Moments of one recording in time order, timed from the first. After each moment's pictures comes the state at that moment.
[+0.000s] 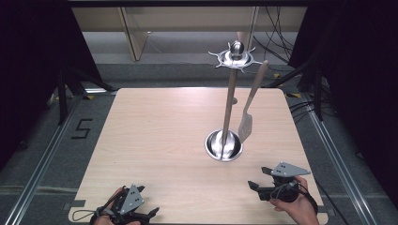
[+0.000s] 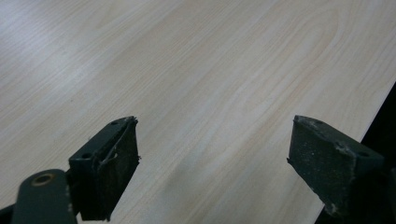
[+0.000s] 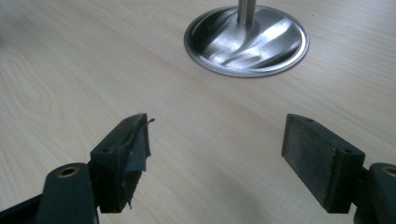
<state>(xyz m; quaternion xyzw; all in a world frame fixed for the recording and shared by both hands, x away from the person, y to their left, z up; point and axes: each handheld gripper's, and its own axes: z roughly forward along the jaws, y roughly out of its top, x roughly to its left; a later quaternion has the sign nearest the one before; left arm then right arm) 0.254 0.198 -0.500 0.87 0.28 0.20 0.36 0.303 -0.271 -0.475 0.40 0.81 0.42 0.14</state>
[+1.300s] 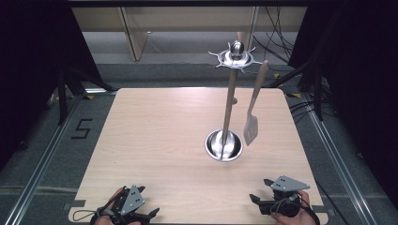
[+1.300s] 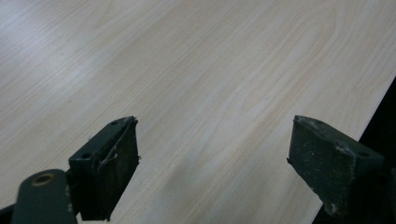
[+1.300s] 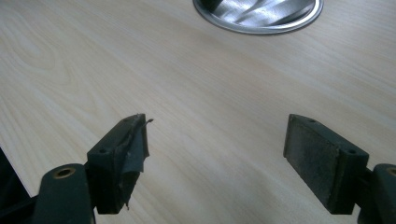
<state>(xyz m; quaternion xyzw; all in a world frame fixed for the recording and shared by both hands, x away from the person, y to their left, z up) 0.253 0.197 -0.500 0.87 0.27 0.20 0.35 0.276 -0.274 -0.494 0.39 0.82 0.39 0.16</state>
